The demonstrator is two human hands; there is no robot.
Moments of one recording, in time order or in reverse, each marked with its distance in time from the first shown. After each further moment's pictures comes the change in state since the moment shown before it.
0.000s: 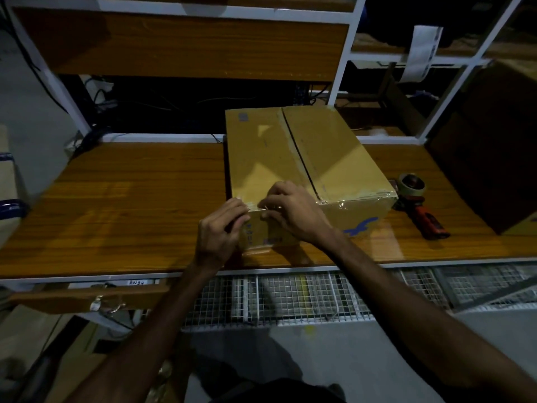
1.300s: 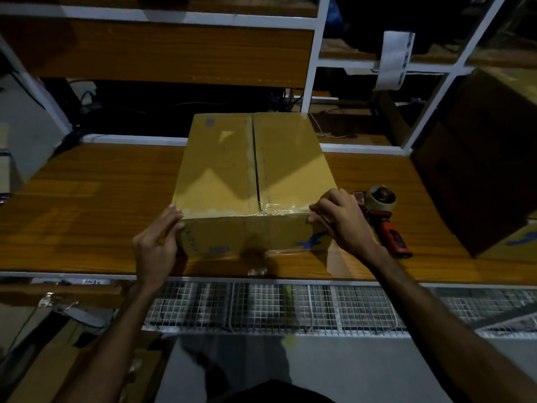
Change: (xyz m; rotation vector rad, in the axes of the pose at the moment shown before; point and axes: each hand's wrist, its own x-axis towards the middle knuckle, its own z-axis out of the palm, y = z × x) left_hand -0.014 0.040 0.020 0.152 0.168 -0.202; right_hand -0.118 0.184 -0.084 -0.134 0.123 0.040
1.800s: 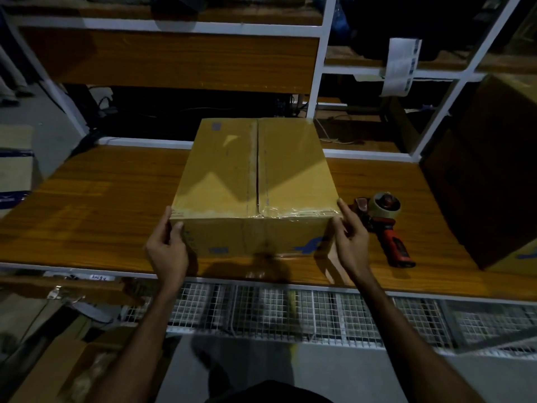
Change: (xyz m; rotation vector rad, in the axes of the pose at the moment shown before) left_hand -0.011 0.037 0.034 -0.231 0.270 -0.517; right_hand -0.042 -0.007 0.027 0.750 0.286 0.658
